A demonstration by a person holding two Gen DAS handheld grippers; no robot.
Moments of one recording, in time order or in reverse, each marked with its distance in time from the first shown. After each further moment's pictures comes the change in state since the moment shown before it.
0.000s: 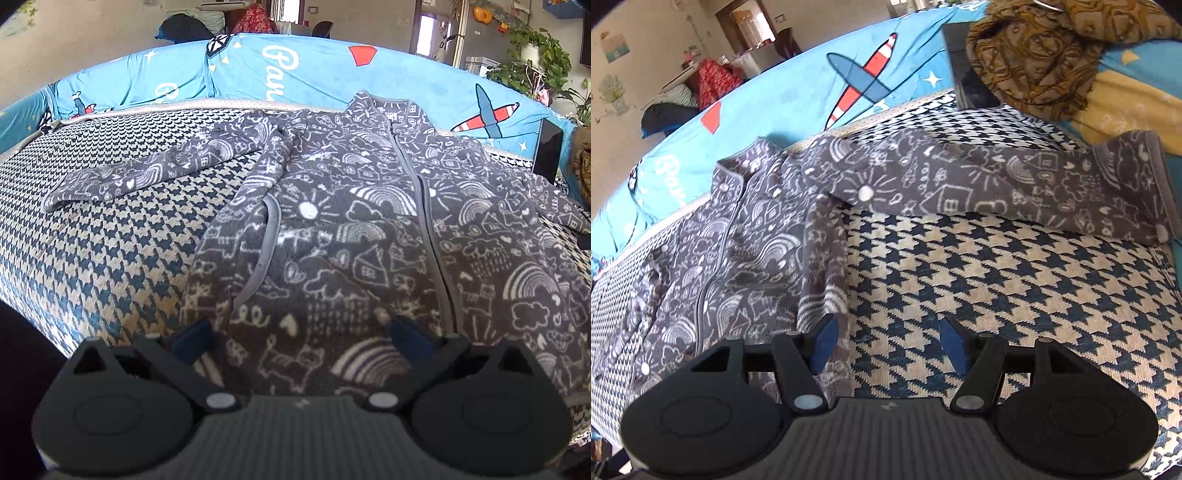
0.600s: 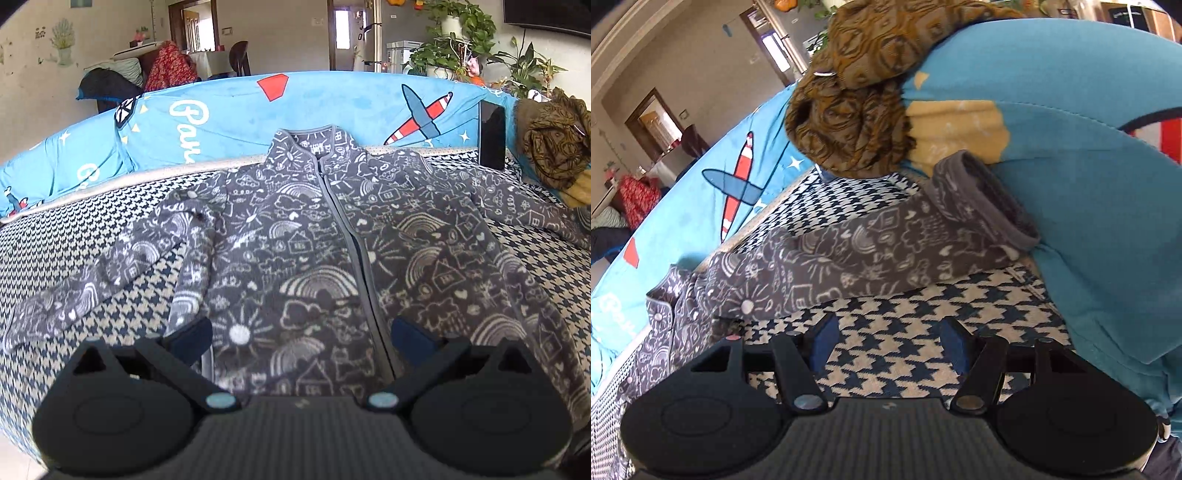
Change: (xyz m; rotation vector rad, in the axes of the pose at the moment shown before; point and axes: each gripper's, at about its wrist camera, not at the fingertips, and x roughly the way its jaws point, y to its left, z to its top) left arm 0.022 -0.043 0.084 0.259 -0.039 -0.107; right arm -0.039 -0.095 0.016 0.342 -0.174 -0.152
